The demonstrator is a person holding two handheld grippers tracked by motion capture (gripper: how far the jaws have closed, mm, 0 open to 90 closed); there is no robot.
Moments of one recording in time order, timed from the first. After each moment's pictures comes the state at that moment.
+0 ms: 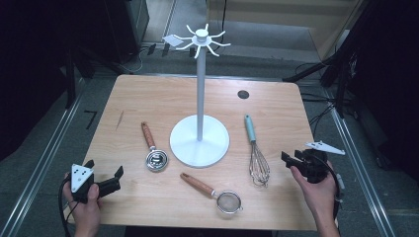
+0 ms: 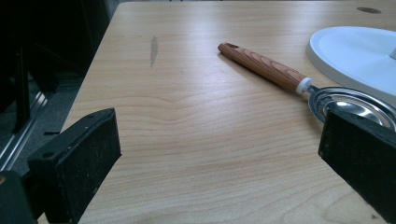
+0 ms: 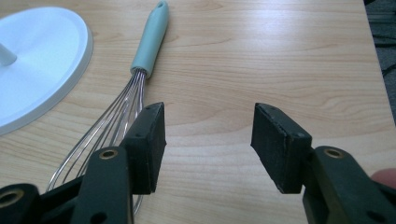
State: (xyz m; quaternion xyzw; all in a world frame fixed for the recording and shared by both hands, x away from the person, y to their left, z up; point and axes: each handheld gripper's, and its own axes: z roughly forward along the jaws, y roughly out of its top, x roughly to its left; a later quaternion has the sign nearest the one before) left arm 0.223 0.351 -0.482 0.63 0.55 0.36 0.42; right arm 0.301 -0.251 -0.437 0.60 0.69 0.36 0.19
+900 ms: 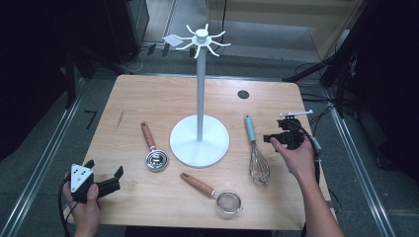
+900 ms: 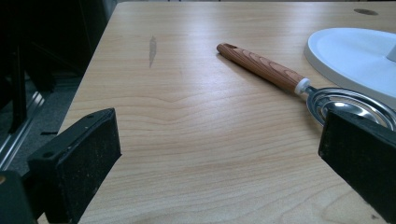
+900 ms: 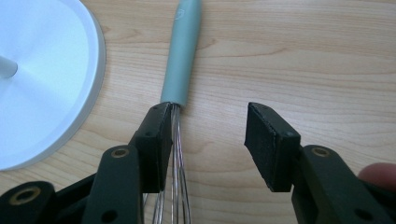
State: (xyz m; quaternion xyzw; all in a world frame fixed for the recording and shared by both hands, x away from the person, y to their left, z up) left arm 0.223 0.352 -0.483 0.63 0.55 0.35 0.42; right arm 0.388 -0.203 -0.417 0.62 0.73 0.27 0.09
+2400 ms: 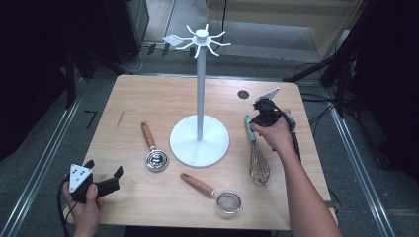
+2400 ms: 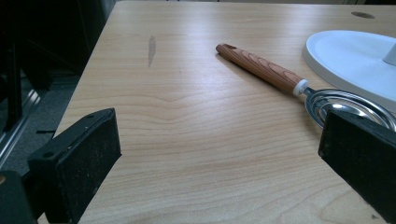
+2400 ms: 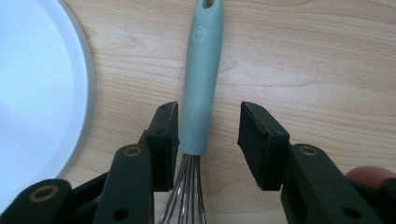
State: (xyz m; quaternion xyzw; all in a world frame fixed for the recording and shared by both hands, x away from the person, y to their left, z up) left arm 0.223 0.354 -0.482 0.63 0.55 0.34 0.43; right arm 0.455 -0.145 -0.413 0.62 0.77 0.13 0.07
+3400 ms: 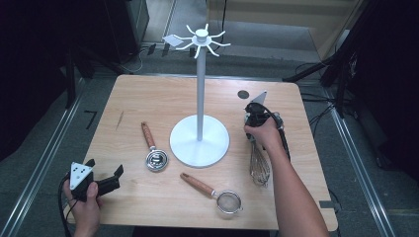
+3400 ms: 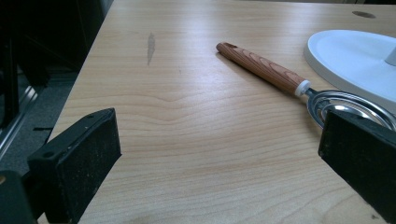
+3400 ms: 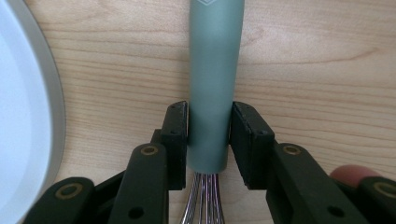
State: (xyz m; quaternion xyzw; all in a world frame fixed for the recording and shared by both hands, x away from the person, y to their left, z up) left arm 0.228 0.354 -0.482 0.63 0.55 0.34 0.43; right arm 0.479 -0.126 -0.451 0.66 0.75 0.04 0.02
